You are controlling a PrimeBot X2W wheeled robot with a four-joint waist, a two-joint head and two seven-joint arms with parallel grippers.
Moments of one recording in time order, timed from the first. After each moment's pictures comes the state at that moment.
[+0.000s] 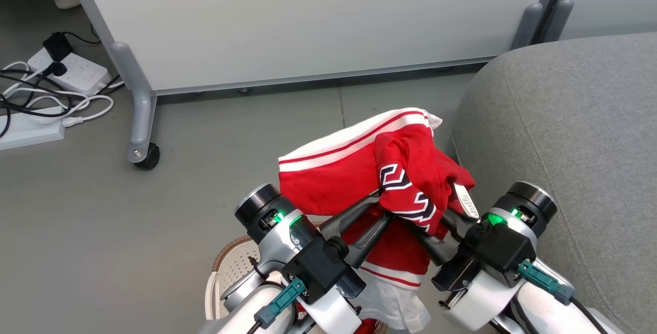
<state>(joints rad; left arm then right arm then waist) -0.34 0.09 -0.67 0.09 -0.05 -0.13 -0.26 -0.36 -0.33 0.67 0.05 0.19 0.13 -0.26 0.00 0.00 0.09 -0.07</state>
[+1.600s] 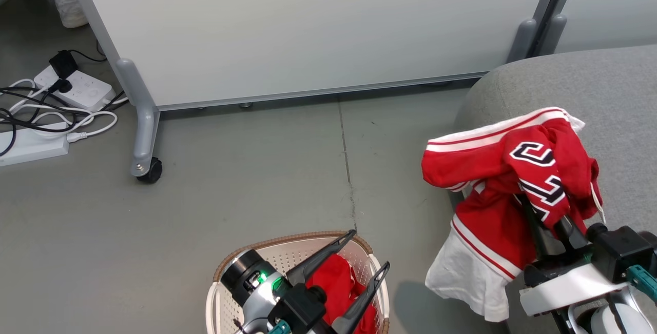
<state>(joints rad) -0.16 0.10 -0.63 0.18 -0.05 -0.13 -0.26 -0.10 -0.19 0.14 0.12 0.17 0.13 -0.26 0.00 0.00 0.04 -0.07</state>
